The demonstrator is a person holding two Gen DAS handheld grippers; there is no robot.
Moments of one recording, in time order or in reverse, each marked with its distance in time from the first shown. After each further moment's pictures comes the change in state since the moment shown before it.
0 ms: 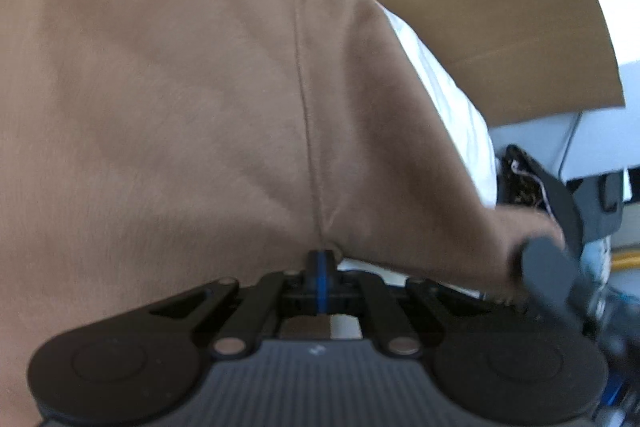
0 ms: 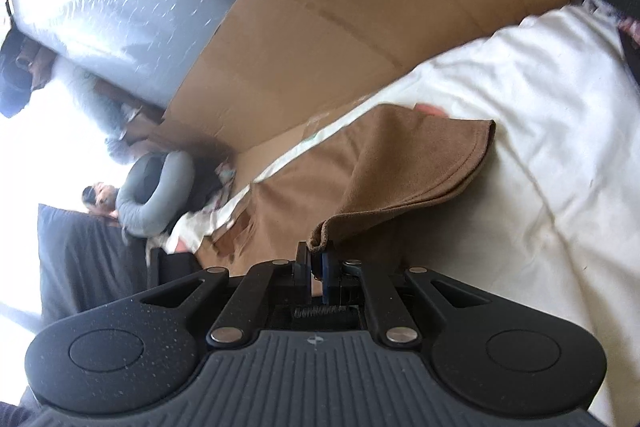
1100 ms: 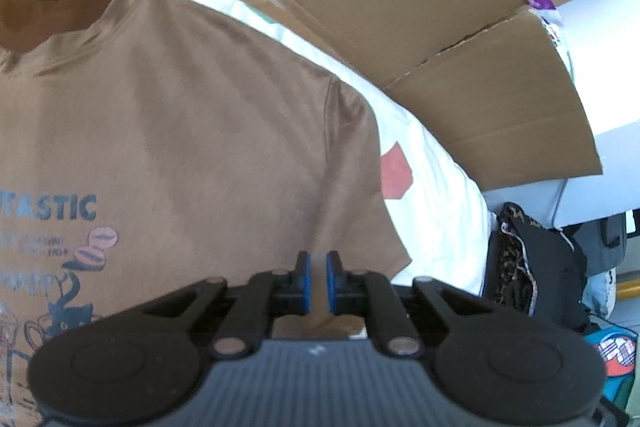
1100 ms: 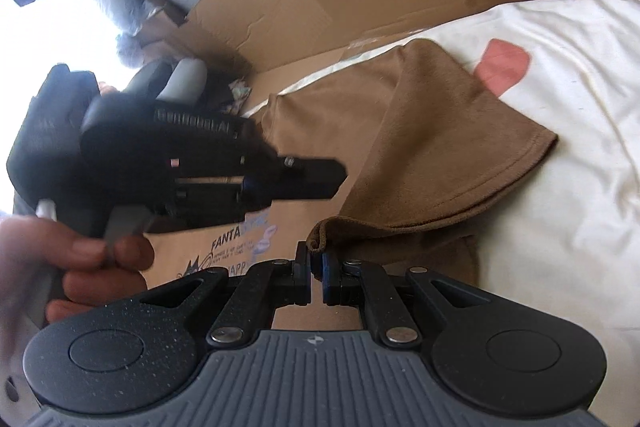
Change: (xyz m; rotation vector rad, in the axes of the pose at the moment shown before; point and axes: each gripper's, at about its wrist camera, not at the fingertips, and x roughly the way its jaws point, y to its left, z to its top) left arm -0.082 -0.005 0.042 0.026 -0.091 0.096; right arm 0.063 0.034 -0.043 -0.232 0.135 -0.026
